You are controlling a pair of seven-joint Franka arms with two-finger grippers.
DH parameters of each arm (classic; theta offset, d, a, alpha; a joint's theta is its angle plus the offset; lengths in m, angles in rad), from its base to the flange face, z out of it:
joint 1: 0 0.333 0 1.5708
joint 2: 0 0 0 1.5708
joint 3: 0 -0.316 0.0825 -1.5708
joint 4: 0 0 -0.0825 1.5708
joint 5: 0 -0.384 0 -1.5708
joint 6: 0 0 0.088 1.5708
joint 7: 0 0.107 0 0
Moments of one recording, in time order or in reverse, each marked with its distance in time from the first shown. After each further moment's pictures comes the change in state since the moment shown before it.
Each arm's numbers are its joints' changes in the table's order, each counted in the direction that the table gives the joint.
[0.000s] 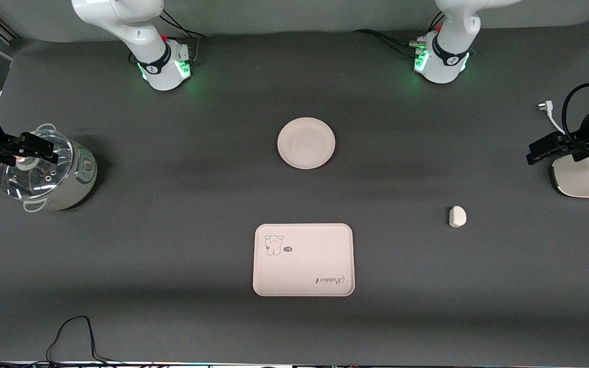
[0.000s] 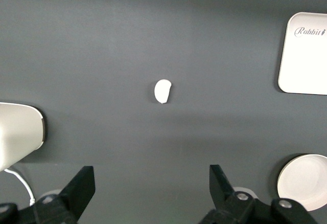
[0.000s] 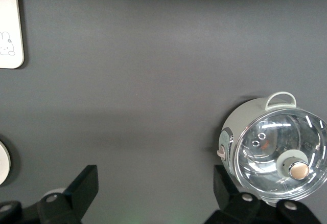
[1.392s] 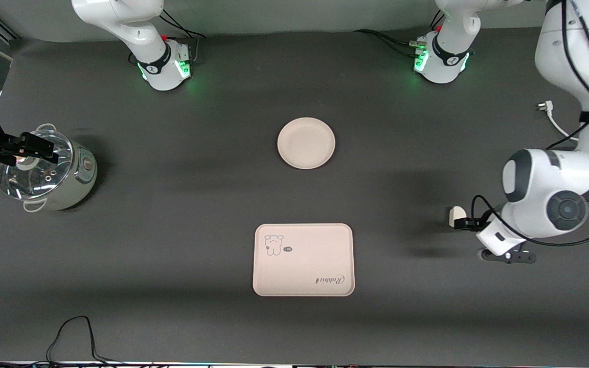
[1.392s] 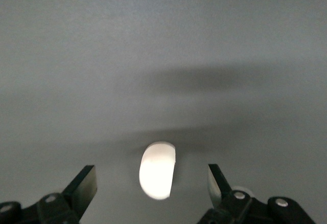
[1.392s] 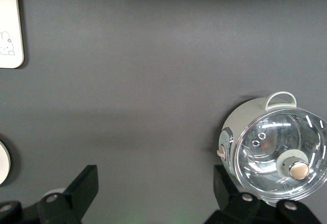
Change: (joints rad) left arm -0.051 -0.472 0.008 -0.217 -0.106 0.631 0.054; right arm 0.000 0.000 0.000 -0.001 0.000 0.000 0.000
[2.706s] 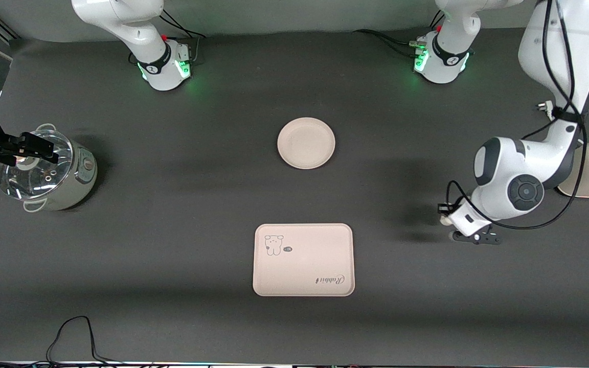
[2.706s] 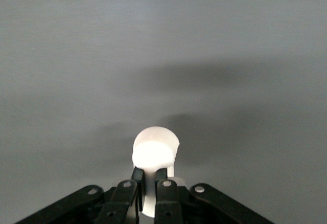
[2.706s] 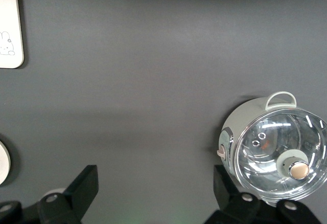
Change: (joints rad) left arm -0.011 0.111 0.113 -0.107 0.038 -0.069 -0.069; right arm 0.000 0.000 0.000 0.000 0.000 0.000 0.000
